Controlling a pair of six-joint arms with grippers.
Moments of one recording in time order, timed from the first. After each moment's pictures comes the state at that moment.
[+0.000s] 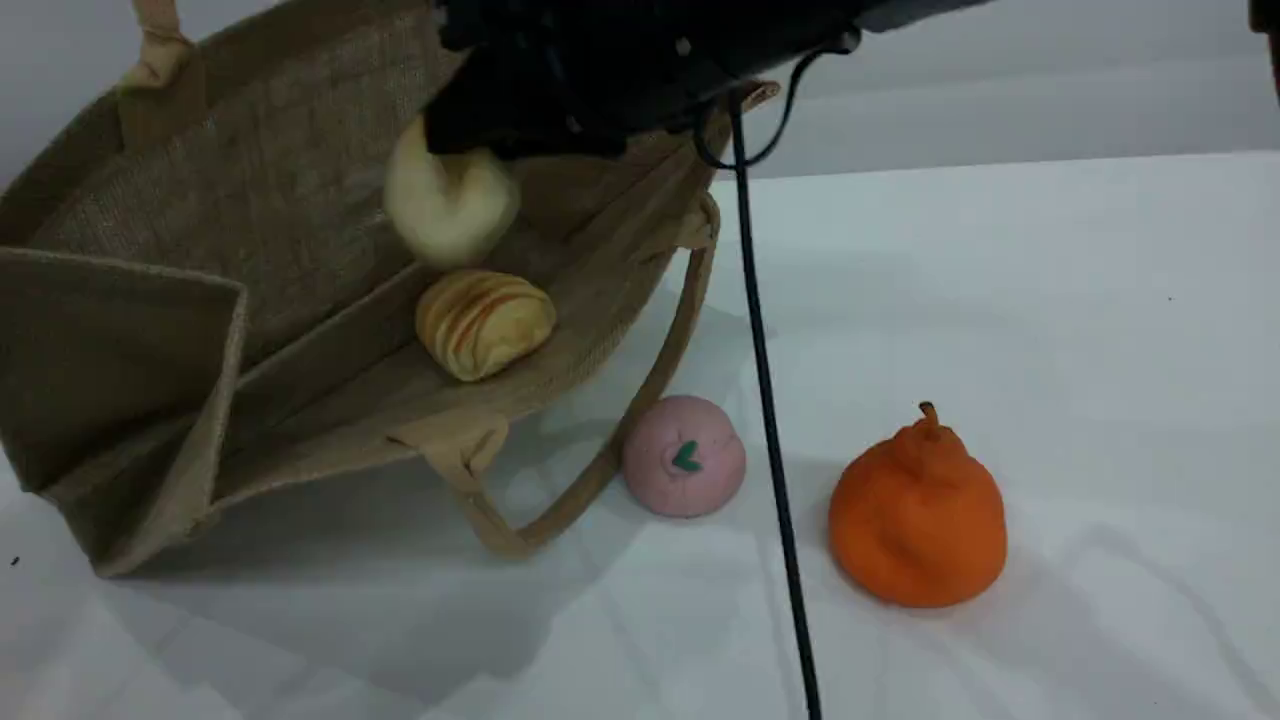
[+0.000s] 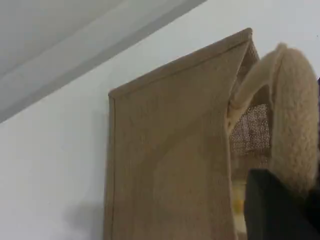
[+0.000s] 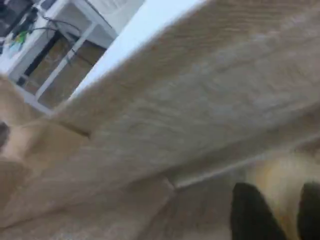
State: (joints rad) left arm -0.07 1.71 -1.88 -0.50 1.22 0.59; right arm 0.50 2.07 -1.34 1.75 0.55 -1.42
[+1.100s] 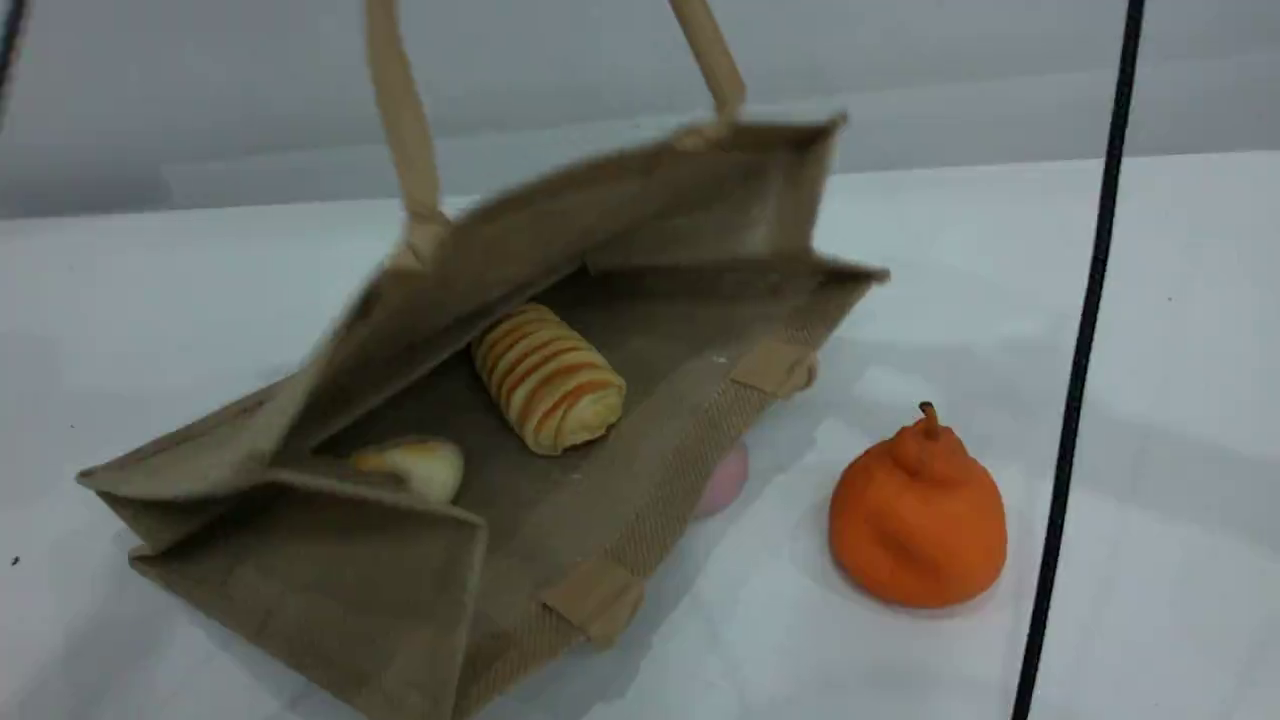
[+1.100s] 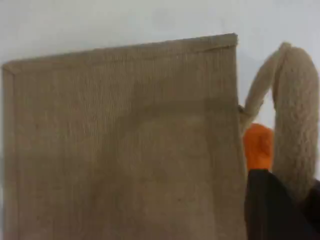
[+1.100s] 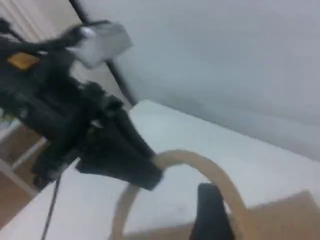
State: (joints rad) left arm -0.23 1.96 -1.88 -0.63 1.22 0.59; right arm 0.06 1.62 -1.36 1.30 0.83 -1.07
